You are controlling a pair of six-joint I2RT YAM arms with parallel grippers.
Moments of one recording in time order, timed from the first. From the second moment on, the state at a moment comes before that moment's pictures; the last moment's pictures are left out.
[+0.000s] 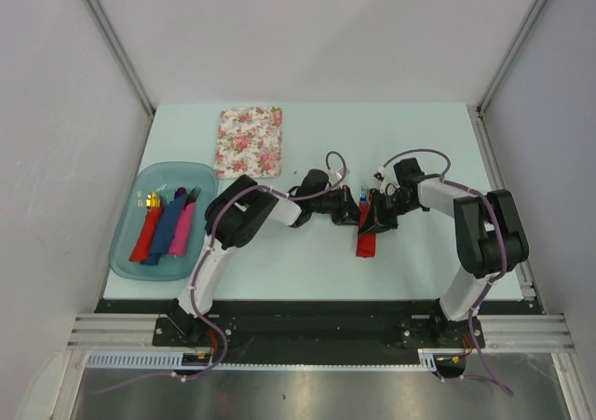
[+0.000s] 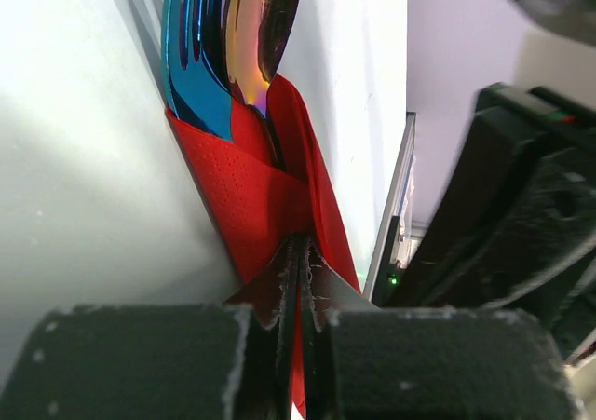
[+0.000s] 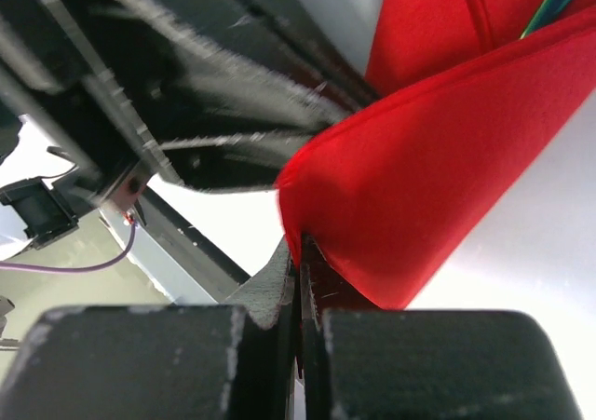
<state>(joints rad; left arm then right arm) -0.71 2.35 1.28 0.64 0.74 -1.06 0.22 1.73 0.97 -0.52 -0.70 0.32</state>
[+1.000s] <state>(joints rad) -0.63 2.16 1.28 0.37 0.71 -0.92 0.22 1.81 0.90 -0.37 -0.74 0.35</state>
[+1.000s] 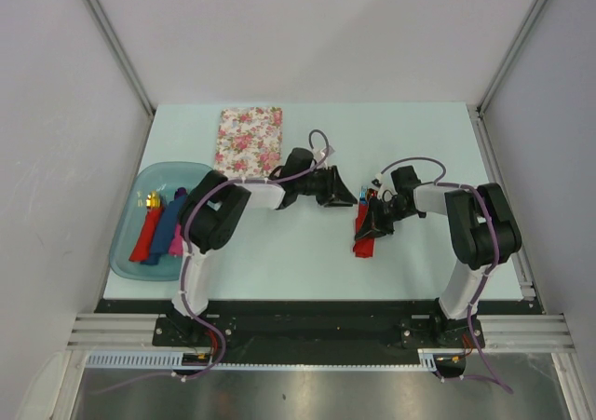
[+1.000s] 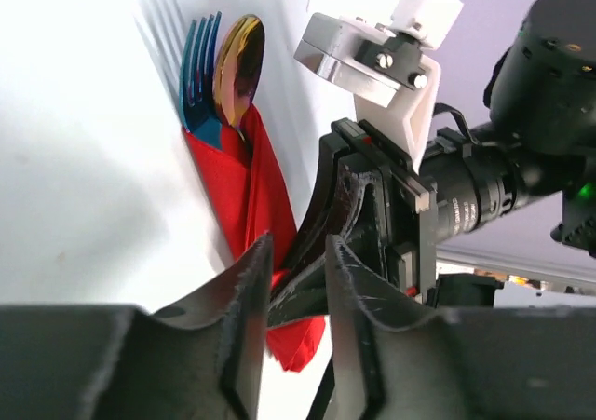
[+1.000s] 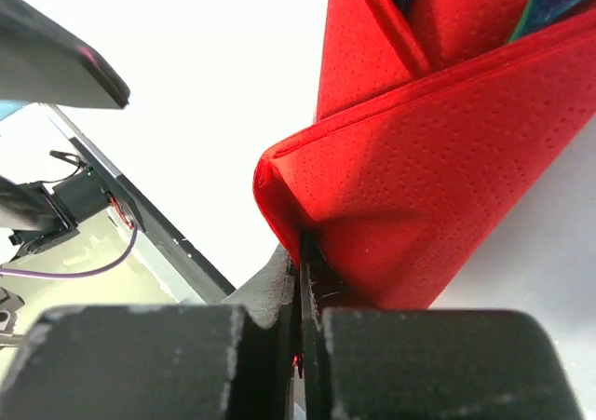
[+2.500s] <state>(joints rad) -0.72 2.22 1.39 0.01 0.67 -0.75 0.17 1.64 0.94 -0.47 -0.80 0.26</state>
